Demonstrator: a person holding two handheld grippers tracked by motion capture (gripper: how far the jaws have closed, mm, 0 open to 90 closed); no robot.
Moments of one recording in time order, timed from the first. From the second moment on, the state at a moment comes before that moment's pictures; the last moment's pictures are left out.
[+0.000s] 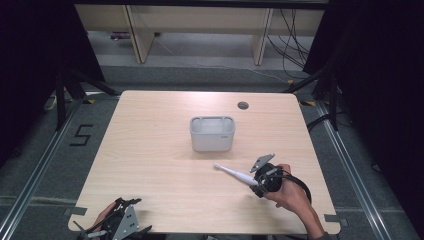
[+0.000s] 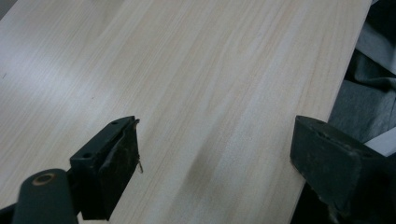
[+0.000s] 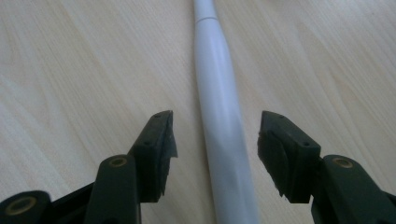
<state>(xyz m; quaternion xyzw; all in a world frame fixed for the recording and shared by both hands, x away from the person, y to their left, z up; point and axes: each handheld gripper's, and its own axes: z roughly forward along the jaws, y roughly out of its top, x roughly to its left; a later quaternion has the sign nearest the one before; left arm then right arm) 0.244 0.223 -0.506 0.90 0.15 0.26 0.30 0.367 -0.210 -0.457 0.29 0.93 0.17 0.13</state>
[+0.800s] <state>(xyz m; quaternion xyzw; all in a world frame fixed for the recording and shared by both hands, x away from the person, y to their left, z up) 0.244 0.223 -0.507 0.90 0.15 0.26 0.30 0.408 -0.181 -0.467 0.27 0.96 0.09 0.06</state>
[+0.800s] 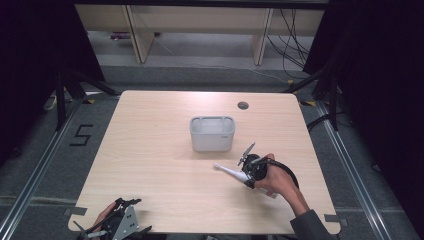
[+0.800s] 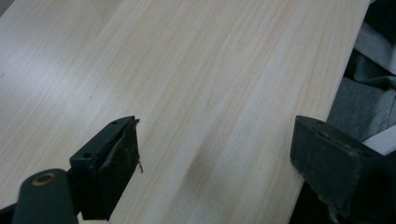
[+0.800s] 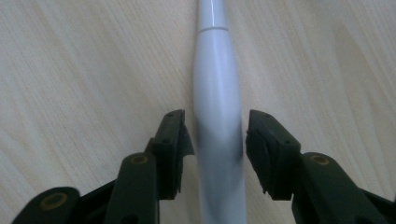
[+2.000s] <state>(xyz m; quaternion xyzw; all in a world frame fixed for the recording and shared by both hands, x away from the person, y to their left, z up) 0.244 0.223 -0.506 0.91 0.15 0.26 0.30 0.431 -0.161 -0.474 0.26 0.96 0.02 0.01</state>
